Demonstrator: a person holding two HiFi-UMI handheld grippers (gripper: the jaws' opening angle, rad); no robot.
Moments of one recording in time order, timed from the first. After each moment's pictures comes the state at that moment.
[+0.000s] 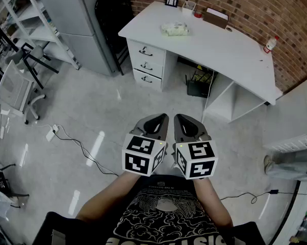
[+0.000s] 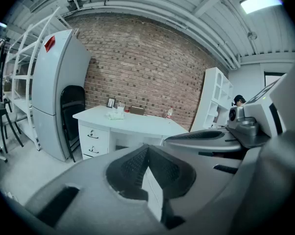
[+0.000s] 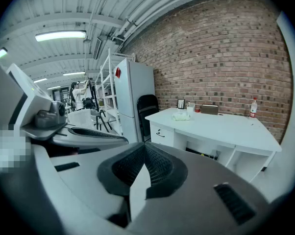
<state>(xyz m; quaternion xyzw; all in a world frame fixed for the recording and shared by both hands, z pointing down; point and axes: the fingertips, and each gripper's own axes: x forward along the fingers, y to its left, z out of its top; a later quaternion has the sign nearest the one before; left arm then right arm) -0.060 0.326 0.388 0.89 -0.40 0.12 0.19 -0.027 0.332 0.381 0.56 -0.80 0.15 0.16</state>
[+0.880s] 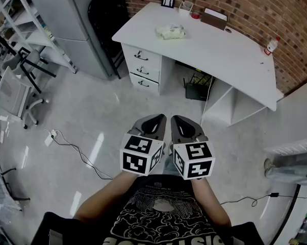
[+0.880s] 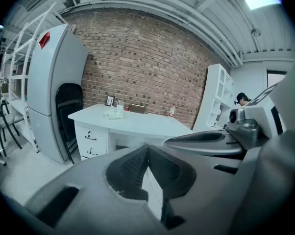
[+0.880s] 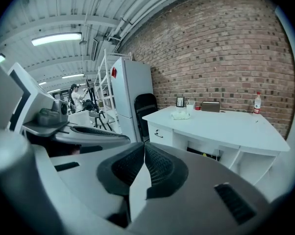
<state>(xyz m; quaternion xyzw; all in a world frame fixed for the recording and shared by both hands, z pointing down) -0.037 0.274 0.403 0.88 -0.41 0.14 0.19 -0.006 0.282 0.400 0.55 -0.80 0.17 0.15</state>
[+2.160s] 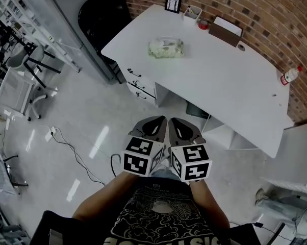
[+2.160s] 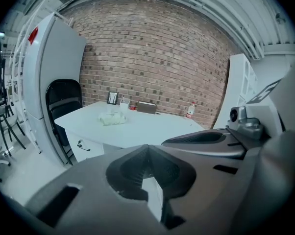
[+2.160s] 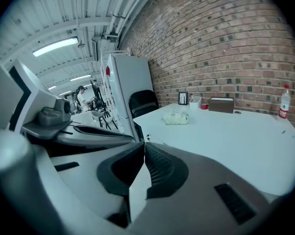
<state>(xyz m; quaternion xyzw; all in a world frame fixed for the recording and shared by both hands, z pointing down) 0.088 0.076 0.421 0.85 -0.46 0.17 0.21 0.112 0.082 0.419 0.47 -0.84 0.20 0.16</state>
